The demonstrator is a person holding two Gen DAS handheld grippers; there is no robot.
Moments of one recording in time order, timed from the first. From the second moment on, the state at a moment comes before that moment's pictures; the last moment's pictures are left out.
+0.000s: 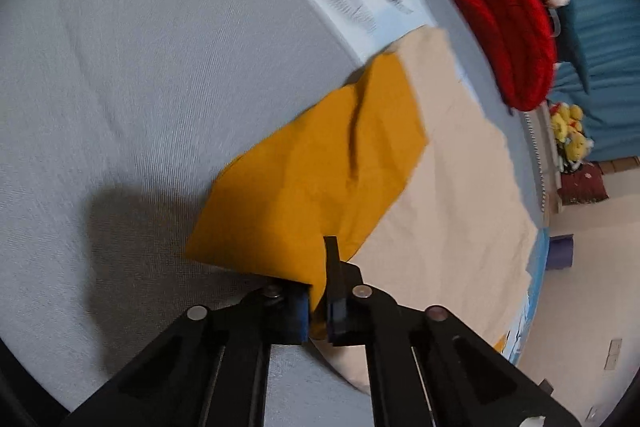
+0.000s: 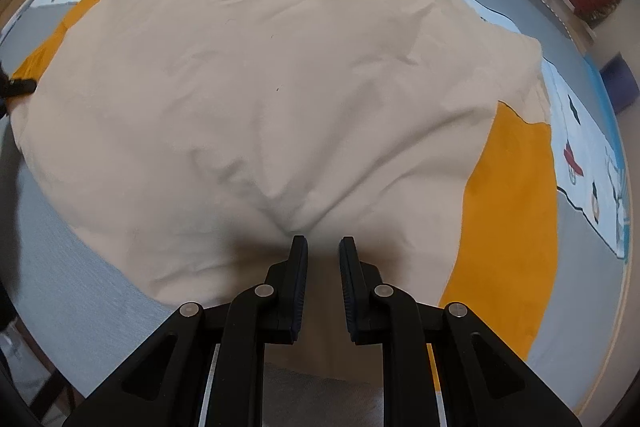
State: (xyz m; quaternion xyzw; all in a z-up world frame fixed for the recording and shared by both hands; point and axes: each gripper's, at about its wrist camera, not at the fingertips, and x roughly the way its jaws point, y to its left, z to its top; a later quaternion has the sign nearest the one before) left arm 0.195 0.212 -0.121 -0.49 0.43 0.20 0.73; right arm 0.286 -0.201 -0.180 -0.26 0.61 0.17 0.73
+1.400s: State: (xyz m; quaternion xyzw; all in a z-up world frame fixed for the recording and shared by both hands) left arm 0.236 -0.085 0.017 -0.05 0.34 -0.11 0.93; right arm 0.269 -0.297 -0.035 -0.06 0.50 0.14 0.85
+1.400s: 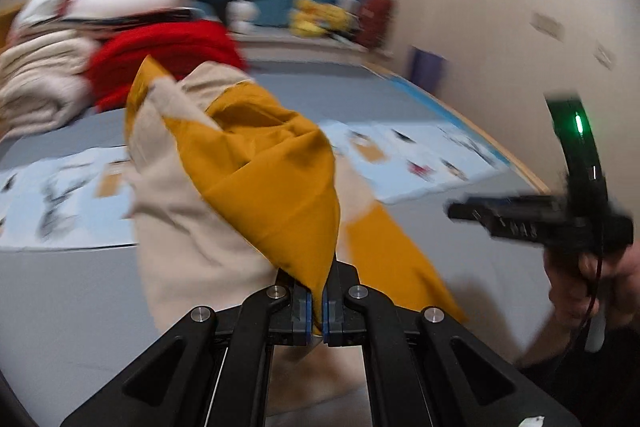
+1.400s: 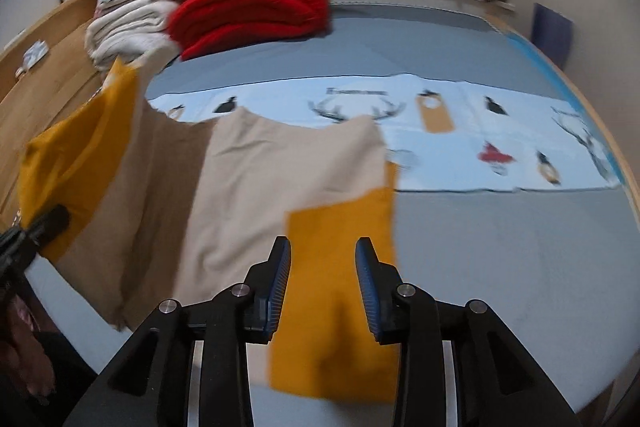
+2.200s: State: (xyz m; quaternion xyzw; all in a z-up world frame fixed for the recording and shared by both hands) left arm 0.235 -0.040 -0.020 -0.09 0.49 -0.07 0.87; right arm 0.265 -0.260 -0.130 -0.08 0.66 0.18 0.73
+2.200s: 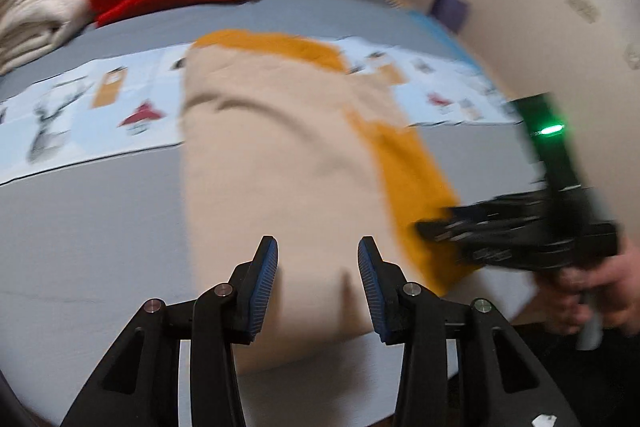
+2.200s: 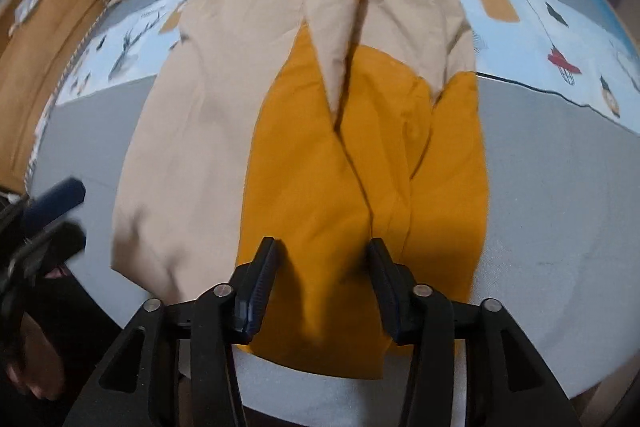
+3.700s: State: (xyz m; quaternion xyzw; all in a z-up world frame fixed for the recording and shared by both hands) left arm 0.318 0.023 -0.091 -0.29 0.57 -0.06 0.77; right arm 0.287 -0.391 -0.126 0.04 0.68 0.06 0.73
